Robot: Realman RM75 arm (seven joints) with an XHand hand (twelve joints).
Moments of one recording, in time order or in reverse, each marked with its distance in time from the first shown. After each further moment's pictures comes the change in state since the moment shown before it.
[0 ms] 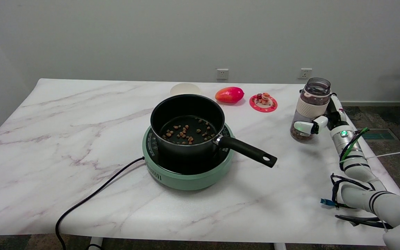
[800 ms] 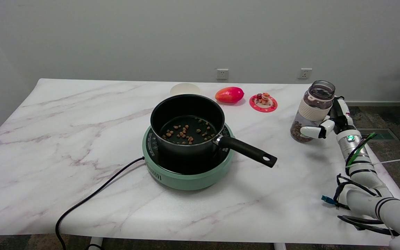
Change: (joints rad) arm -0.052 0.009 0.030 0.013 0.014 0.035 0.000
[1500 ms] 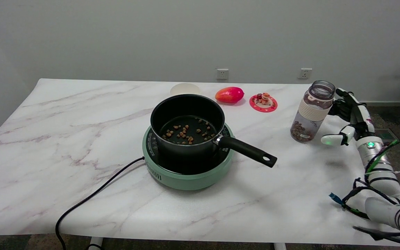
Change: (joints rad) arm -0.093 0.048 0.090 0.007 0.002 0.001 0.000
